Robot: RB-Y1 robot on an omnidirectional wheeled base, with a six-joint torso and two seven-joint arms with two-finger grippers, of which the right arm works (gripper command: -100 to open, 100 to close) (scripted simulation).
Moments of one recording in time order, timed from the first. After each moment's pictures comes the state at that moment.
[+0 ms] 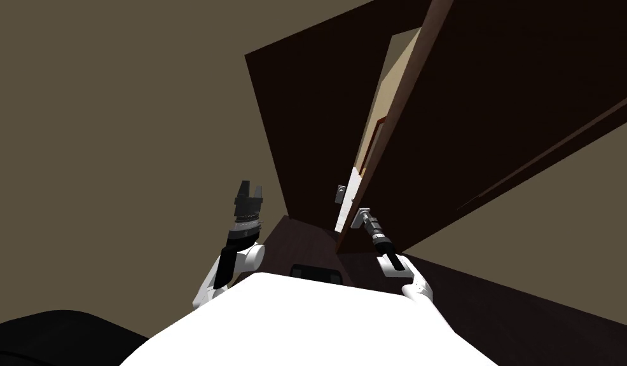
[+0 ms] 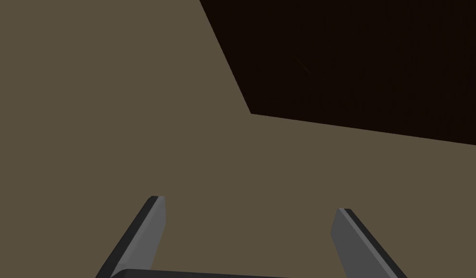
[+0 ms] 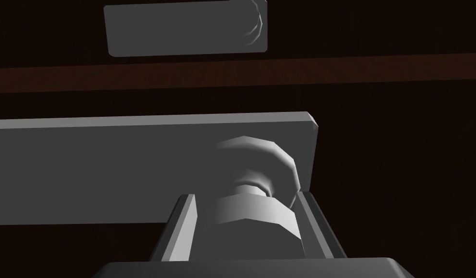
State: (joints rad) arm 0.08 -0.34 -0.06 -1.26 0.17 -0.42 -0.50
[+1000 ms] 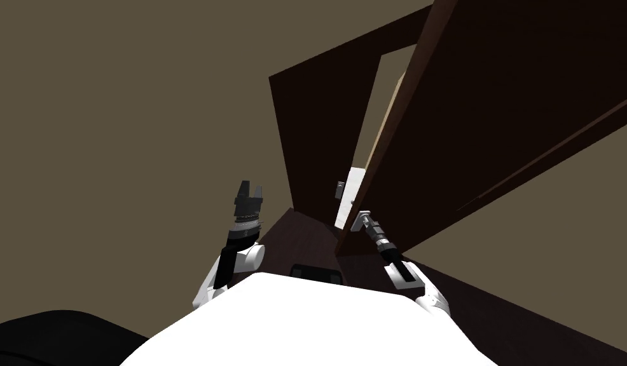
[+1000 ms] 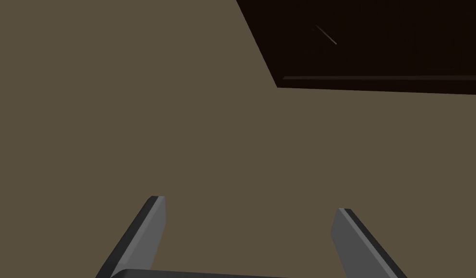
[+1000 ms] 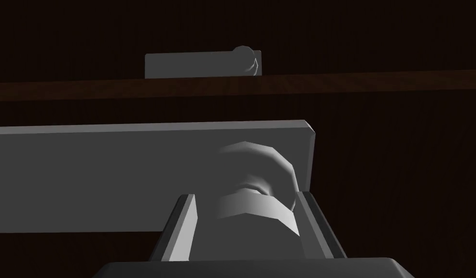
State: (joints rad) arm 0.15 -0.44 0.01 -1.28 0.19 -0.51 -0.60
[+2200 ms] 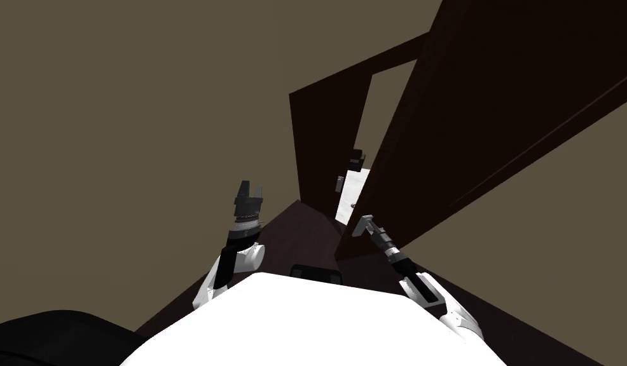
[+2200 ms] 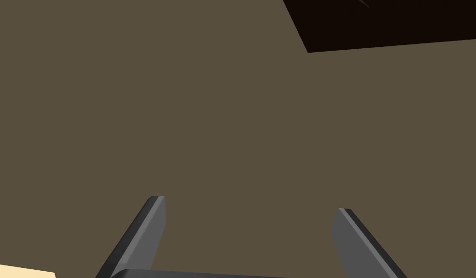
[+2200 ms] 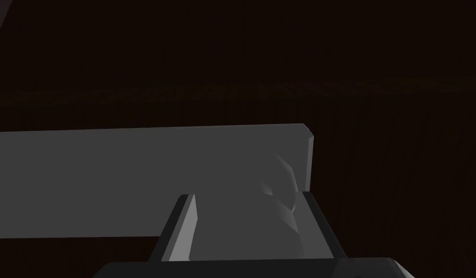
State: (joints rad) arm 0.22 -0.56 0.05 -1.27 0.22 -0.67 -0.72
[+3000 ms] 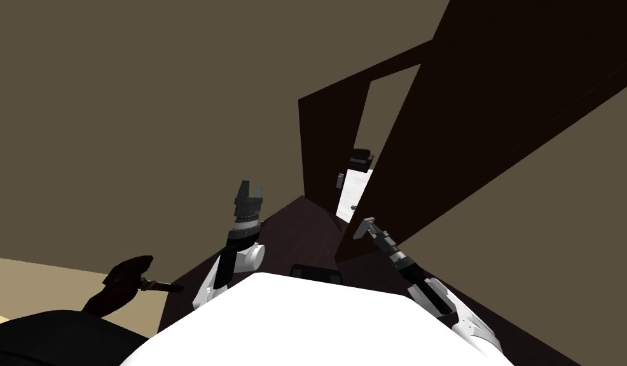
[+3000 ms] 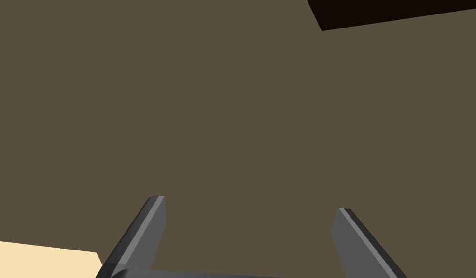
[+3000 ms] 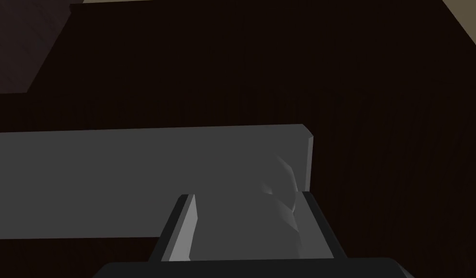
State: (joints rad) arm 0.24 -0.61 0.06 -1.23 0.23 -0.78 -0.76
